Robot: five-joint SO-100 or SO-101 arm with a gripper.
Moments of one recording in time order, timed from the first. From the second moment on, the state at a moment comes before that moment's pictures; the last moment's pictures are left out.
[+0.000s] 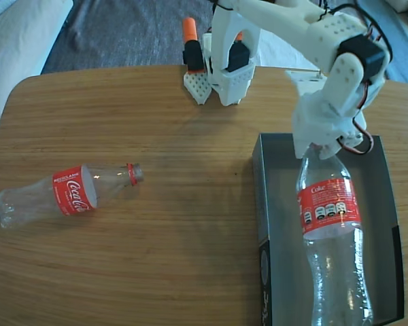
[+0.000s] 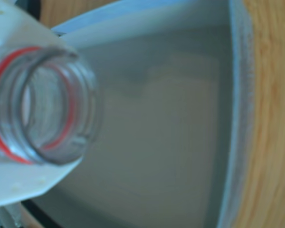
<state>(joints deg) -35.2 87.7 79.4 91.1 -63.5</state>
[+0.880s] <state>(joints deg) -37.7 85.5 82.7 84.8 -53.8</state>
